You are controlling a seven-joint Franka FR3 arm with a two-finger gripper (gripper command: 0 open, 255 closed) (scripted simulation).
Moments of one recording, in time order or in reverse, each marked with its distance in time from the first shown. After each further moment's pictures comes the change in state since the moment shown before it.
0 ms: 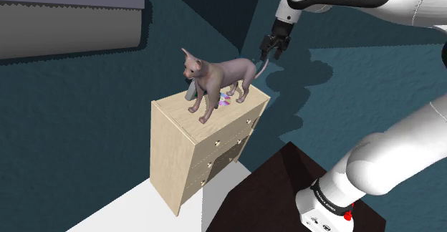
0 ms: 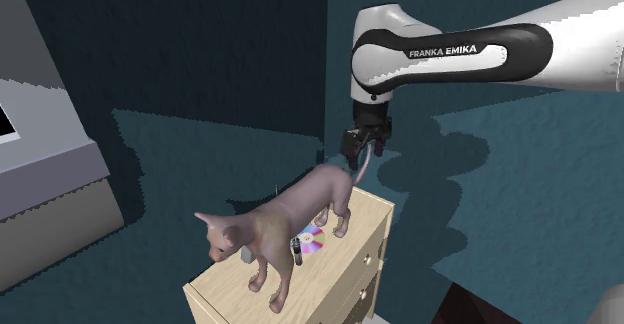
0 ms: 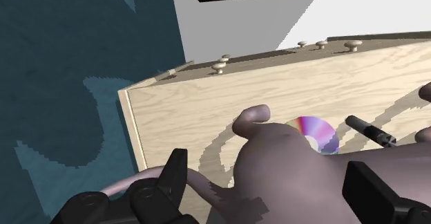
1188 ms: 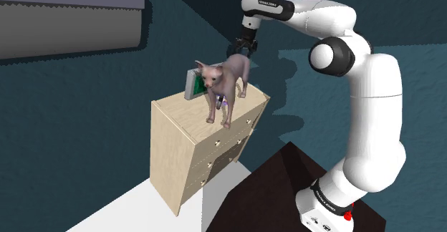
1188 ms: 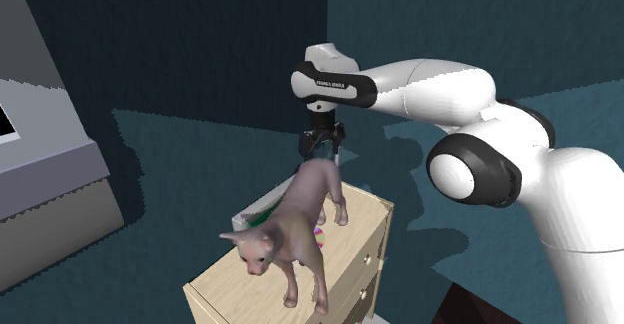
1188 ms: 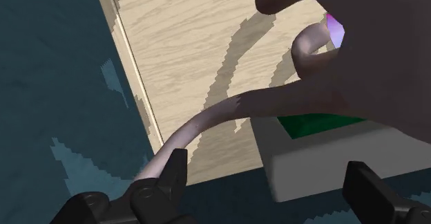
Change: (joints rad) arm -0.092 0.809 -0.030 0.881 0.126 -0.153 0.014
